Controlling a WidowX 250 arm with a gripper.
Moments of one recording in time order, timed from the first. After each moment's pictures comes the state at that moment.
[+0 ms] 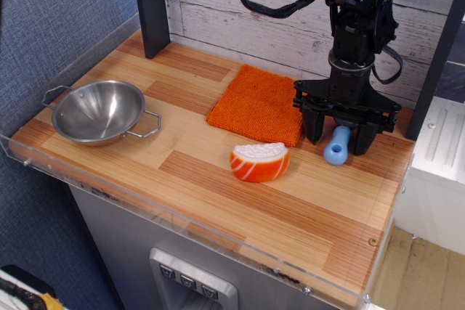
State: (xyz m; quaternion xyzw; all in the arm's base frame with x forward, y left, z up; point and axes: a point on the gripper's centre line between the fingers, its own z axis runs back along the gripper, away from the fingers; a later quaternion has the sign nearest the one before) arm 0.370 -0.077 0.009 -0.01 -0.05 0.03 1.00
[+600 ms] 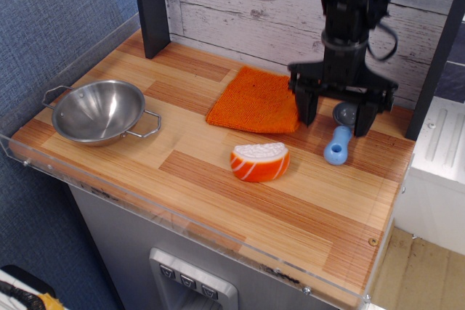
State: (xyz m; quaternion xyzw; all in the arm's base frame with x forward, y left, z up) arm 0.374 -0.071 0.040 -0.03 -0.08 0.03 1.00
